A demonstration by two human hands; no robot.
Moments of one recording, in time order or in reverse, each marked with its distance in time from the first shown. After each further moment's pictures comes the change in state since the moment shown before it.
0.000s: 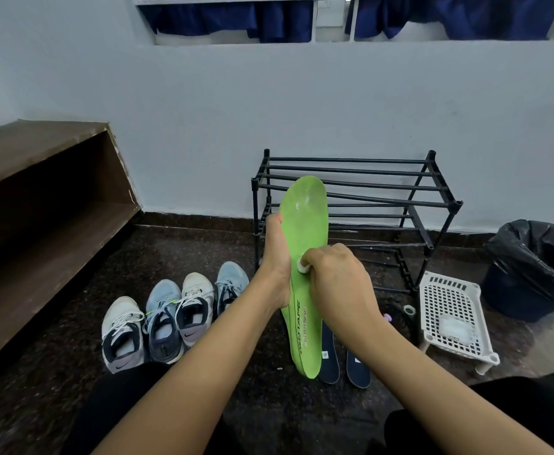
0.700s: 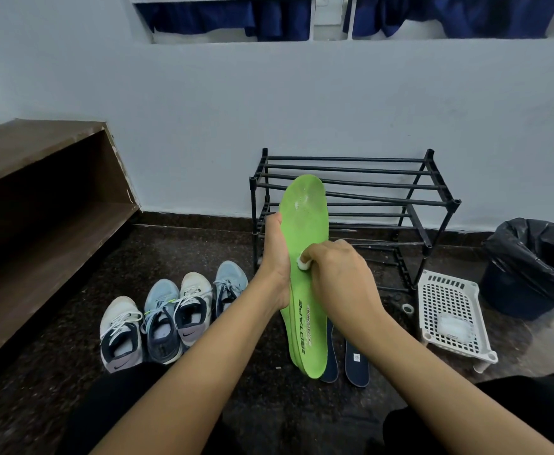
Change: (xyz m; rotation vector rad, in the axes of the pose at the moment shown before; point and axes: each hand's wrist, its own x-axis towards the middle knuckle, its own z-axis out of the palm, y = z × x) left_hand 0.000 -0.002 0.003 -0.015 0.008 0.009; right_hand 0.003 0.006 0.000 0.052 0.023 -0.009
